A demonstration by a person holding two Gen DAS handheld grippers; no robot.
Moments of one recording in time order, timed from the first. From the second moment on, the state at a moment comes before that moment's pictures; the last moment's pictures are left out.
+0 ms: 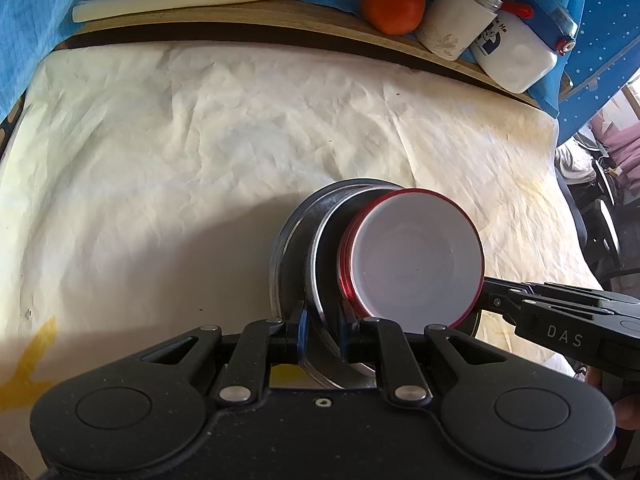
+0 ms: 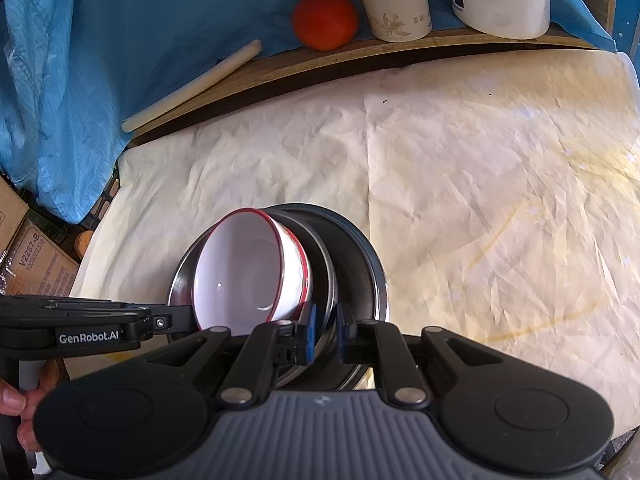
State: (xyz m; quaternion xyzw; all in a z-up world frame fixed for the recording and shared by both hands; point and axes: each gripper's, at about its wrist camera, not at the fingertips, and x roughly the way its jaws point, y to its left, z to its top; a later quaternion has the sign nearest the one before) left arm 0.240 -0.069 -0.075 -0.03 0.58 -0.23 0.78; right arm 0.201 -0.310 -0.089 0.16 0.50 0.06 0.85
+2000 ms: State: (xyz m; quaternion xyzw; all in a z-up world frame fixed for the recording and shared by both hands) left arm 0.240 -0.061 -0.071 -0.05 0.57 -0.21 0.79; right arm 0.202 -0.308 -0.084 0.14 0.47 0.05 0.87
